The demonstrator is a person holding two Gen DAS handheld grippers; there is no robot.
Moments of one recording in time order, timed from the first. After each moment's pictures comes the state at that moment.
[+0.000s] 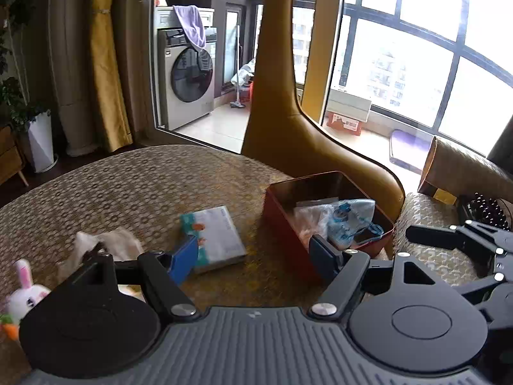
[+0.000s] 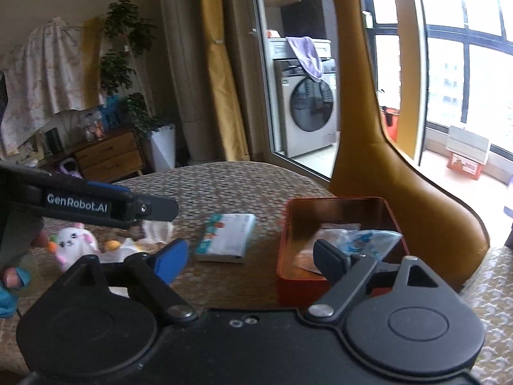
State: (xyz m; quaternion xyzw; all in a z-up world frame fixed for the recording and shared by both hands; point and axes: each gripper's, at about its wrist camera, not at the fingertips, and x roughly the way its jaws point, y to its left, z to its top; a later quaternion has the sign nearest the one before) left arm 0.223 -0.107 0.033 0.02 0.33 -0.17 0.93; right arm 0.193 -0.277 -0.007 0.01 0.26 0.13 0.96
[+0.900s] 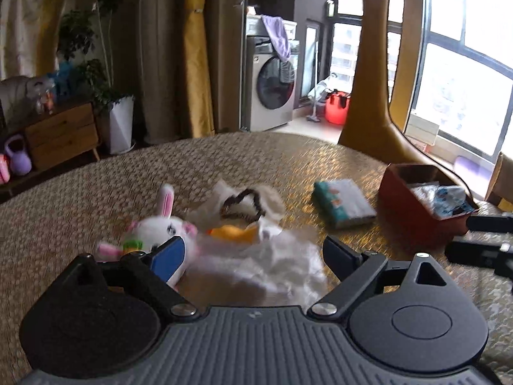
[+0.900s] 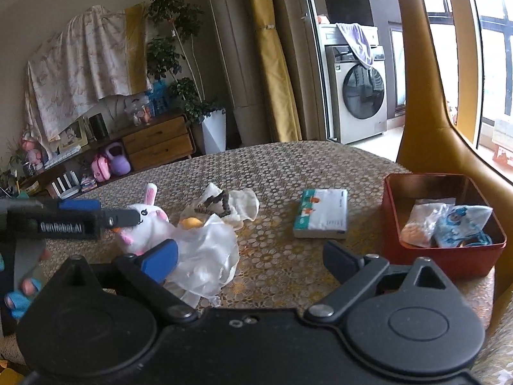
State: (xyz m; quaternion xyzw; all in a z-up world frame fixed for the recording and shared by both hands) left arm 0.163 0.053 -0.026 -0.01 0.30 -0.05 0.95; right arm 0.172 -0.182 -0.034 0.03 0.28 0.20 0.94
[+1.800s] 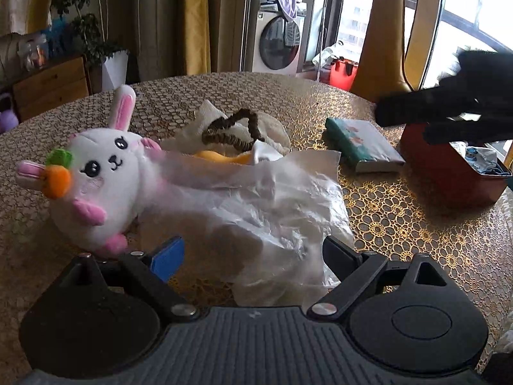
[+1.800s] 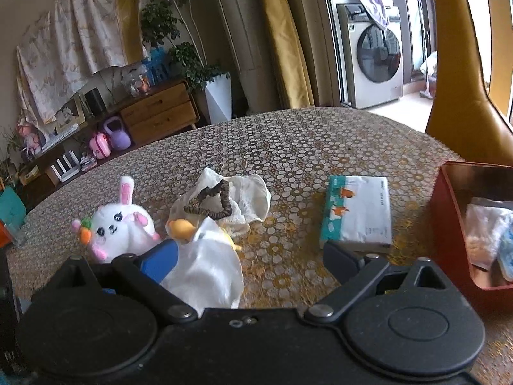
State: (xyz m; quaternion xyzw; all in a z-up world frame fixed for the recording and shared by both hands) left arm 0.211 0.038 -0.122 -0.03 0.36 -0.05 0.93; right arm 0.276 -0.140 -0.062 0.03 0.36 0.22 0.91
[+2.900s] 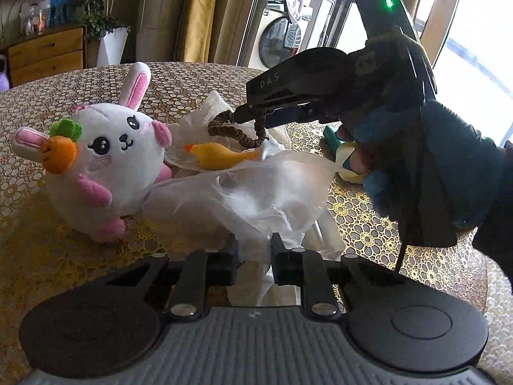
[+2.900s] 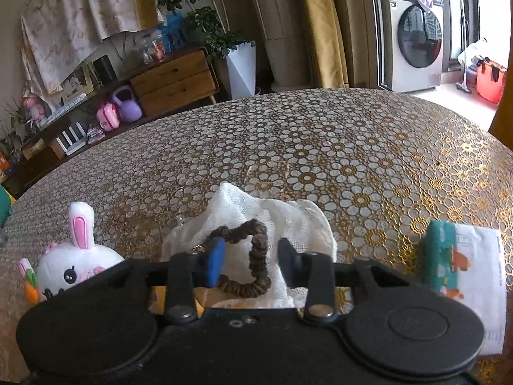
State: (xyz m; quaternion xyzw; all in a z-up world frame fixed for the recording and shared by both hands) left arm 0.209 0.063 -0.121 -0.11 0.37 -0.07 0.92; right arm 0.388 -0.045 -0.112 -0.01 0.39 0.26 0.88
